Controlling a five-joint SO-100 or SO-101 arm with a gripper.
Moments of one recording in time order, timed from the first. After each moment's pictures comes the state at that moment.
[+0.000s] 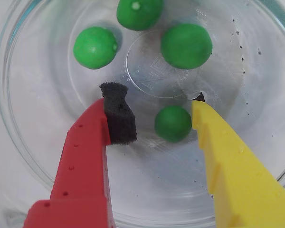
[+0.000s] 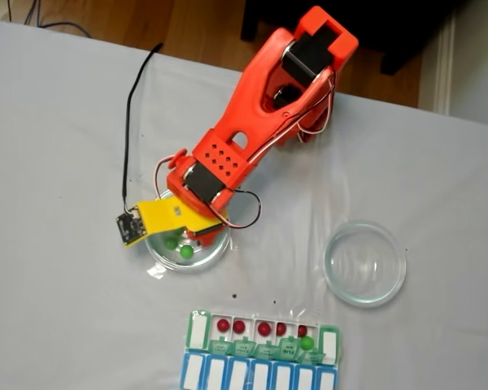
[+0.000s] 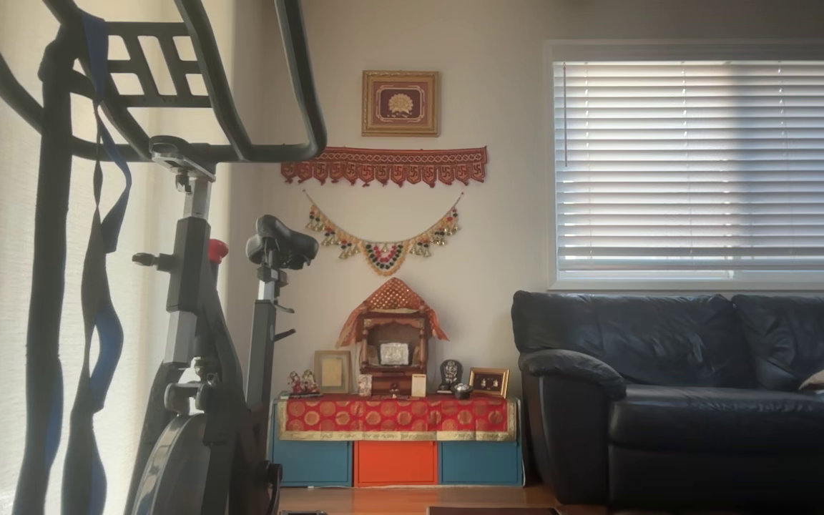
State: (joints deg) arm 29.4 111.2 122.3 57.7 -60.2
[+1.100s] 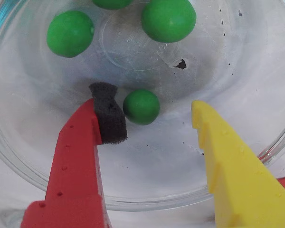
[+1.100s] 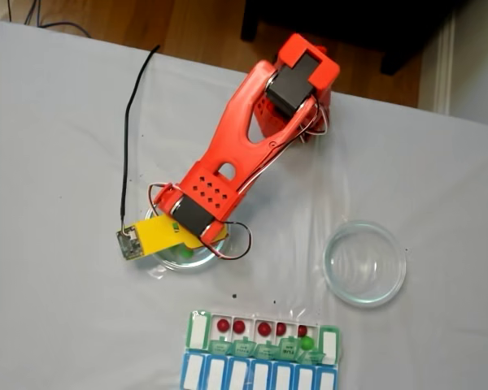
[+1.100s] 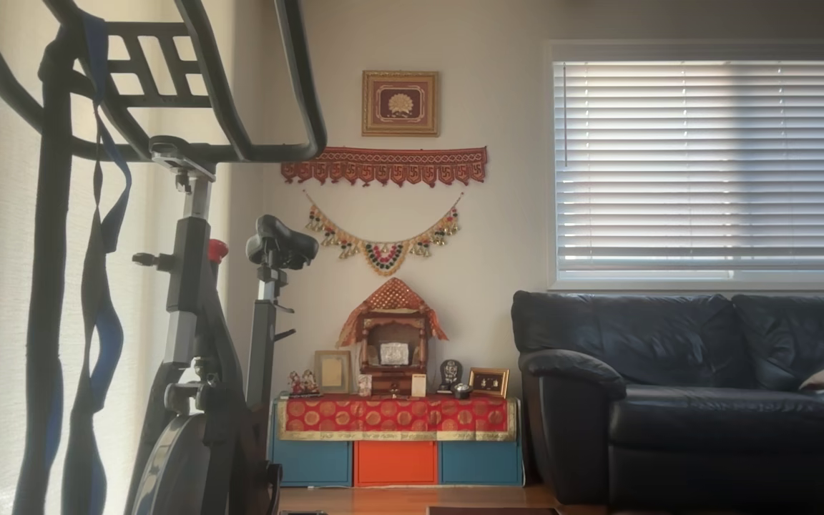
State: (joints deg) arm 25.8 96.9 101.1 80.9 -54.7
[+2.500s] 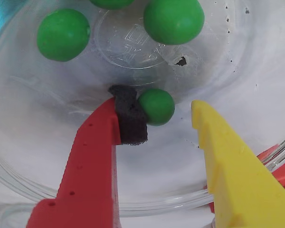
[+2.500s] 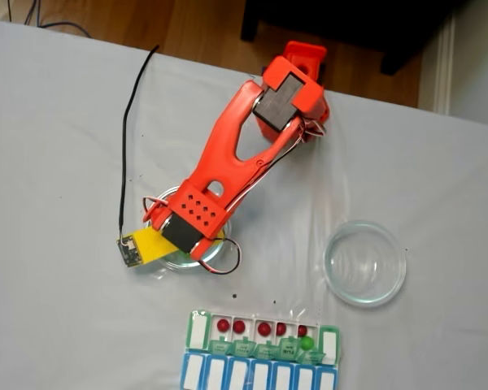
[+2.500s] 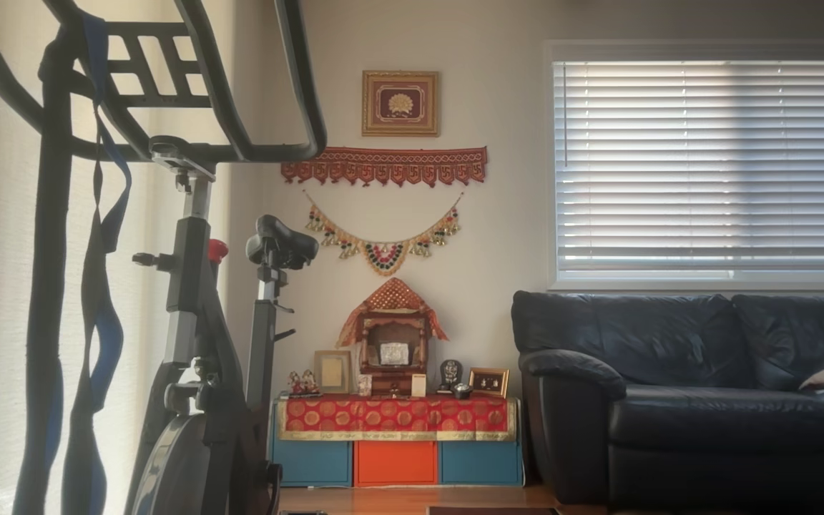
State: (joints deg) arm 25.8 87.4 91.9 91.3 -56.1
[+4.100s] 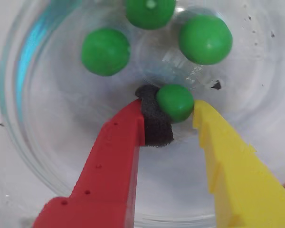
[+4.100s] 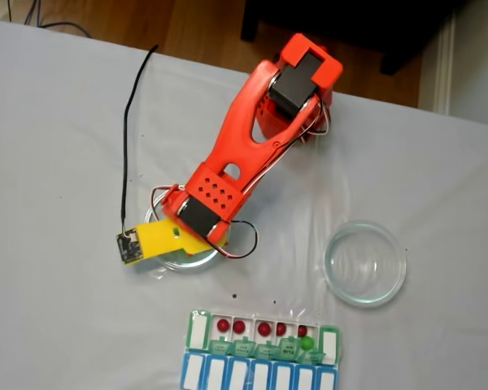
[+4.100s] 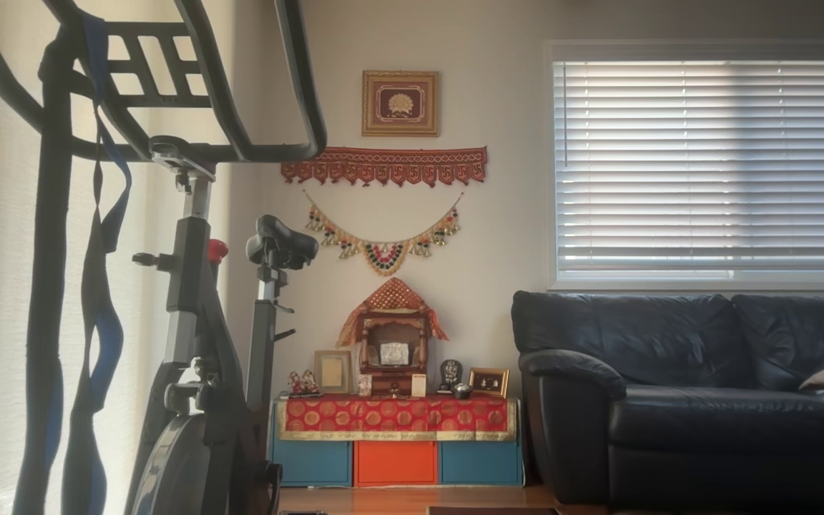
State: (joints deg) arm 25.2 99.2 106.2 65.8 -51.7
